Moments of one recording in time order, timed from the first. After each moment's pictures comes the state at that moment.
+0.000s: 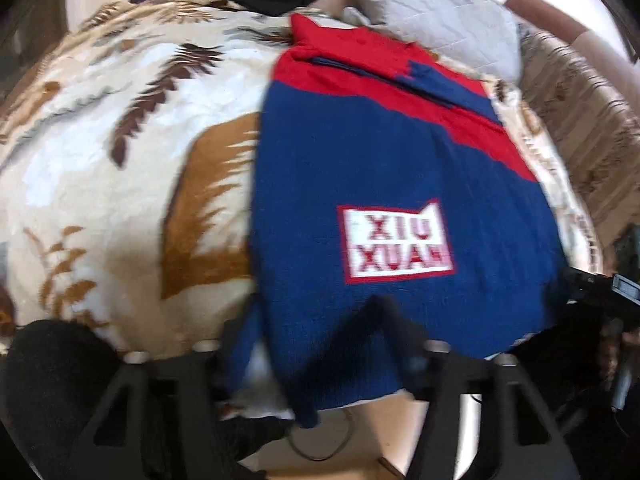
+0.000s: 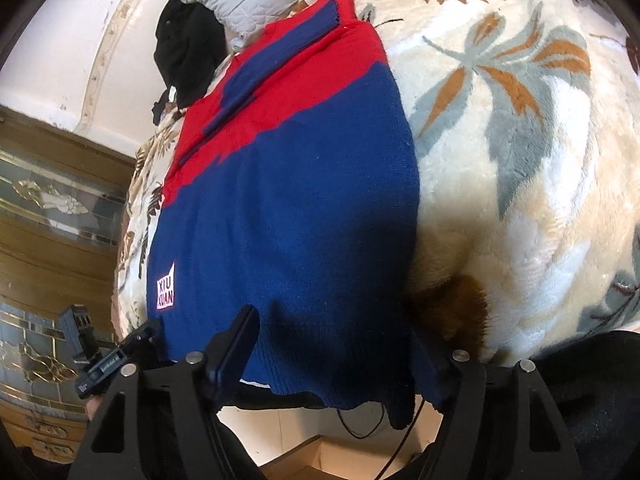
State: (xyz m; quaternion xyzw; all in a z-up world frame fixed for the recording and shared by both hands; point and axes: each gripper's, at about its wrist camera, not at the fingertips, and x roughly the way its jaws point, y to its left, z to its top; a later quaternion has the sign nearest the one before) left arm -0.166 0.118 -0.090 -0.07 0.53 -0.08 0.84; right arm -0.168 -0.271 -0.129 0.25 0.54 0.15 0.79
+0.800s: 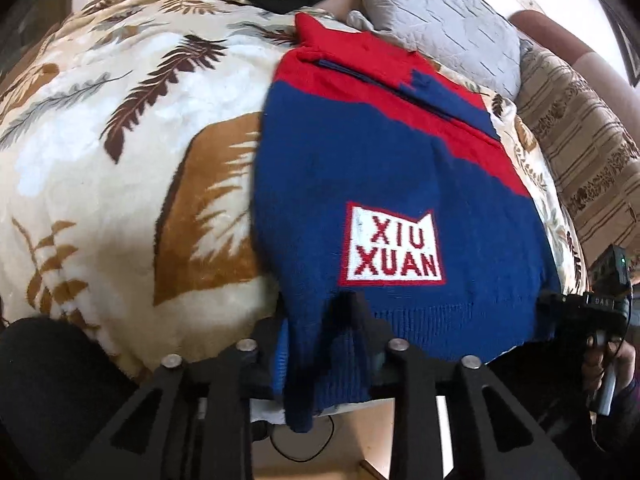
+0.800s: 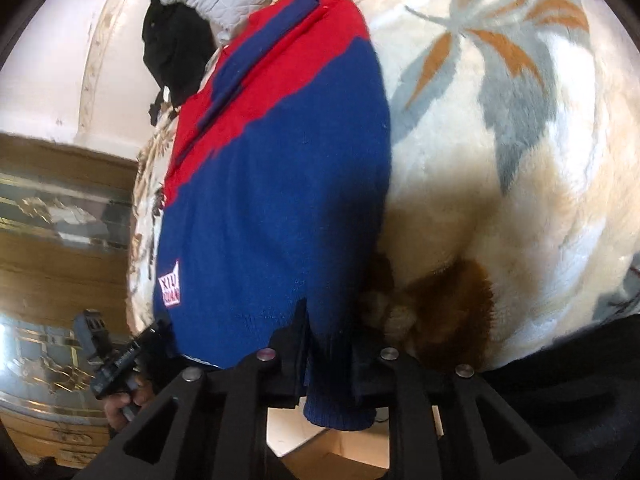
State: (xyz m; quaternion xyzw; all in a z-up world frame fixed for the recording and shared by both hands) left arm -0.160 0.126 -0.095 -0.11 0.52 -0.11 0.84; right arm -0.168 -0.284 -0.146 0.34 0.56 0.17 0.74
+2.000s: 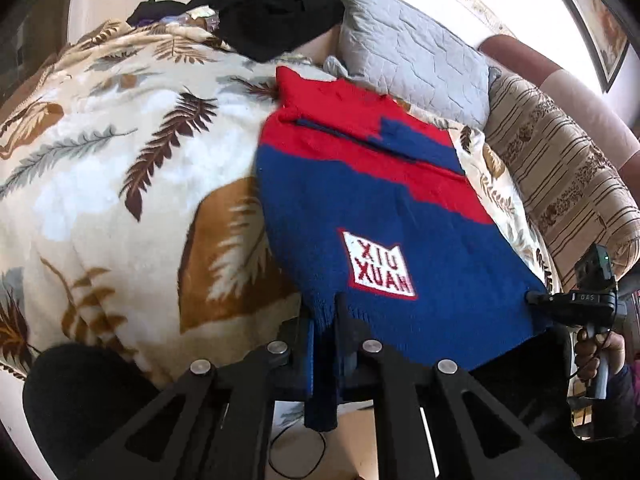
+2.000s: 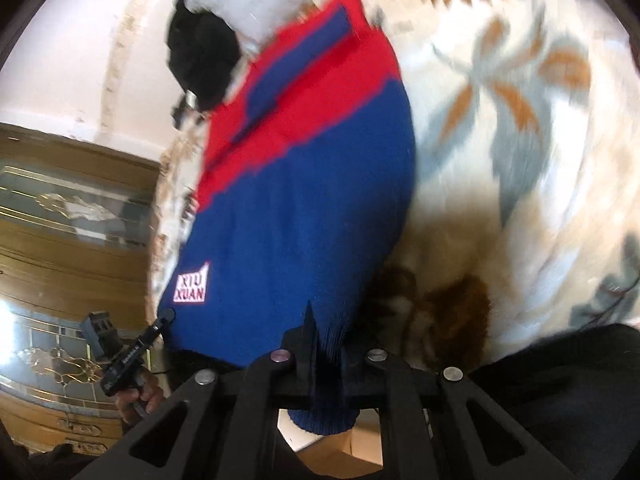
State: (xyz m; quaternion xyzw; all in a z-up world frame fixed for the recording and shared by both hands) left arm -0.187 0.156 -0.050 -0.12 0.47 -0.14 0.87; right arm -0.166 -0.297 -0.103 0.33 0.53 0.20 0.76
